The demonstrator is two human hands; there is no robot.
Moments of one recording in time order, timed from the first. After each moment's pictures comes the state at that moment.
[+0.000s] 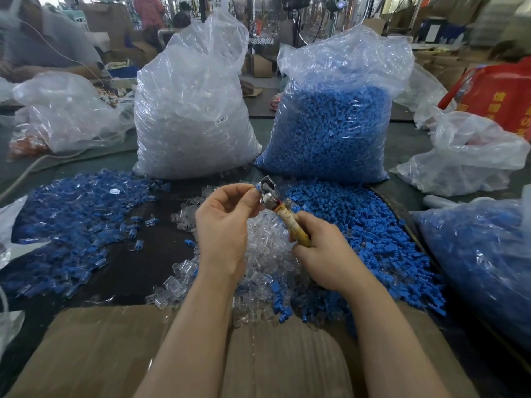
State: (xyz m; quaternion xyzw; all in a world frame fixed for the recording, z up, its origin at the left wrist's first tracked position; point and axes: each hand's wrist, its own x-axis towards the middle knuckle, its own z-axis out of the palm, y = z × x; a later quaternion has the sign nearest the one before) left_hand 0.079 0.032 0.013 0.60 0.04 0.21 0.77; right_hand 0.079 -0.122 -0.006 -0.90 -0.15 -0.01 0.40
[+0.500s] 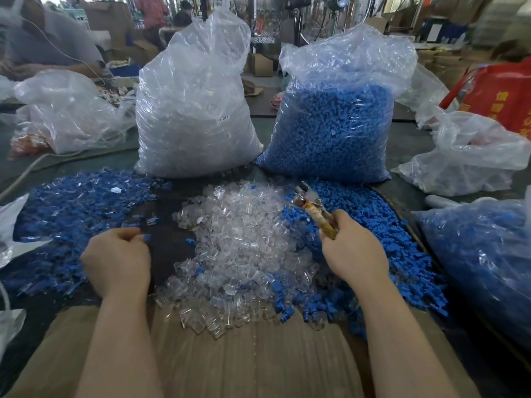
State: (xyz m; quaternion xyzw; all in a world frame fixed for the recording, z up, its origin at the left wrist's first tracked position) left_hand 0.074 0.162 -0.031 0.82 0.37 0.27 0.34; right_hand 0.093 -0.143 -0.019 -0.97 0.07 -0.07 0.22
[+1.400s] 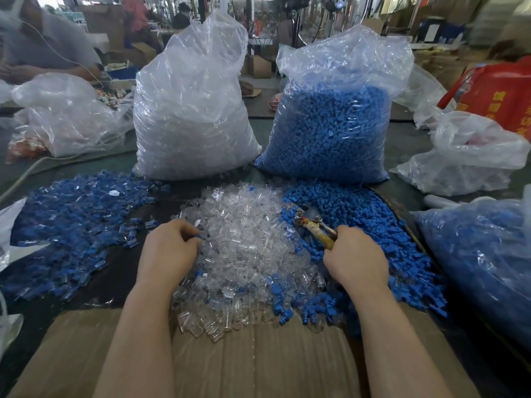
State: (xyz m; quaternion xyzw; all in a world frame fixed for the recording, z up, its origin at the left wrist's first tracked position) left_hand 0.088 0.127 -0.026 0.92 0.17 0.10 0.35; right_hand 0.095 -0.146 -0.030 -0.98 0.13 -0.05 0.12
